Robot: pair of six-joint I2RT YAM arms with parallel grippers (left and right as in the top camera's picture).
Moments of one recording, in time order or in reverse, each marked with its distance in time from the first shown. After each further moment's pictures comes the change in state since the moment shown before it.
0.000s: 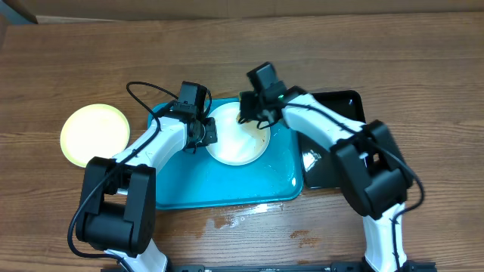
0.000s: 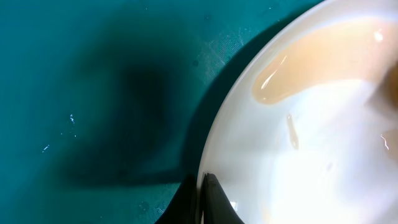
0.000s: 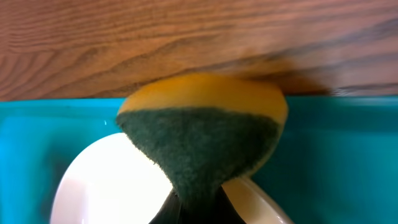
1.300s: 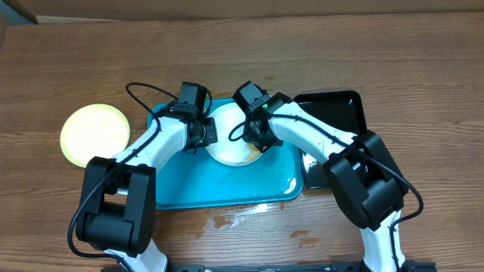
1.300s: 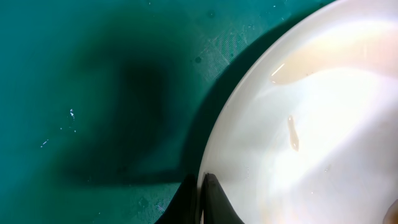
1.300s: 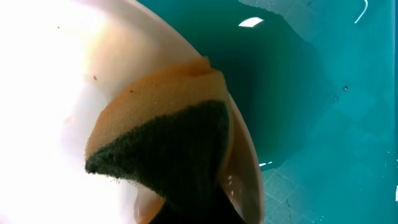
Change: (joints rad) left arm 0.000 0.000 0.000 -0.005 0.000 -0.023; right arm 0.118 -0.023 0.010 -0.414 0.240 0.209
